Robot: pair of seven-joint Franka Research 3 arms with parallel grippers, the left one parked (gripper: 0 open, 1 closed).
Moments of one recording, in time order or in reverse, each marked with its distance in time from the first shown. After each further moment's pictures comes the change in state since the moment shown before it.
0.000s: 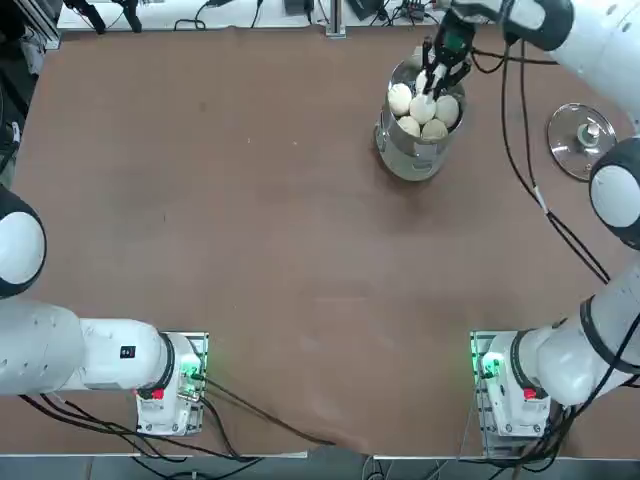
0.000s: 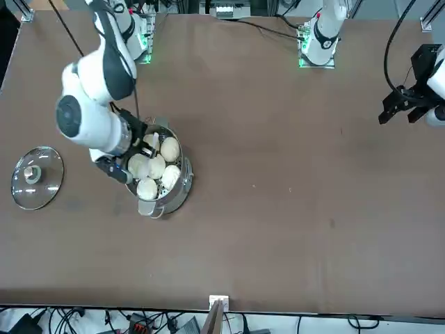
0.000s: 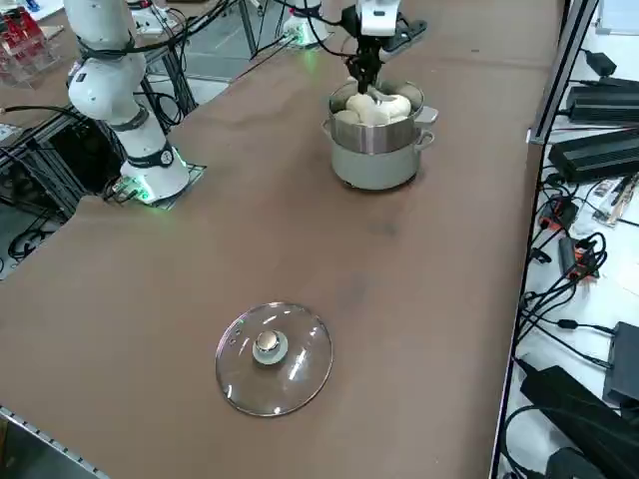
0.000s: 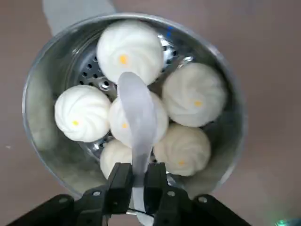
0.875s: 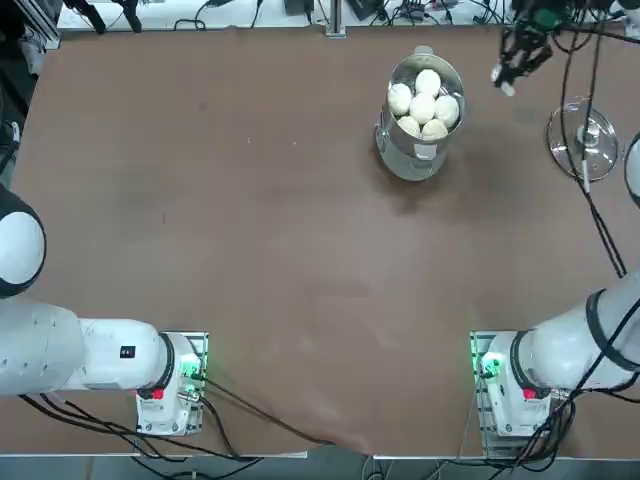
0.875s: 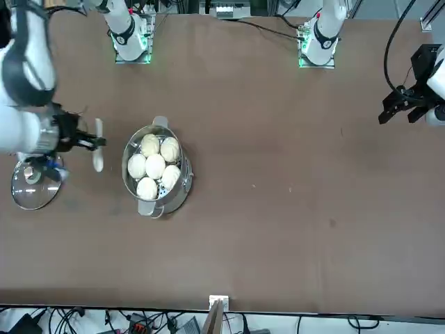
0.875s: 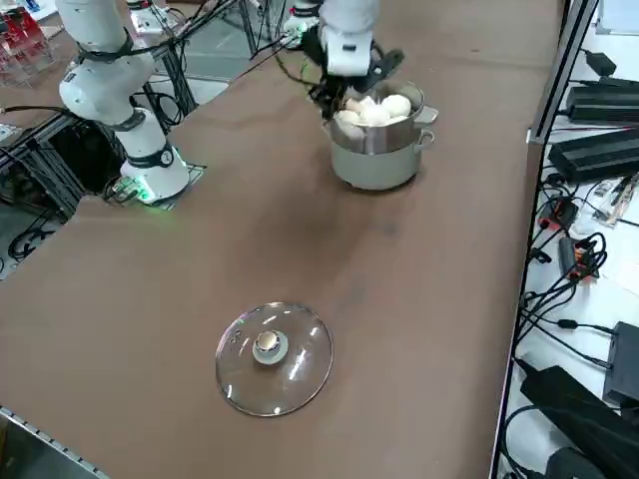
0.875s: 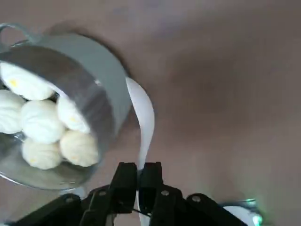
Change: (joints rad) arm -0.354 -0.016 -0.012 0.049 -0.003 -0.270 -0.470
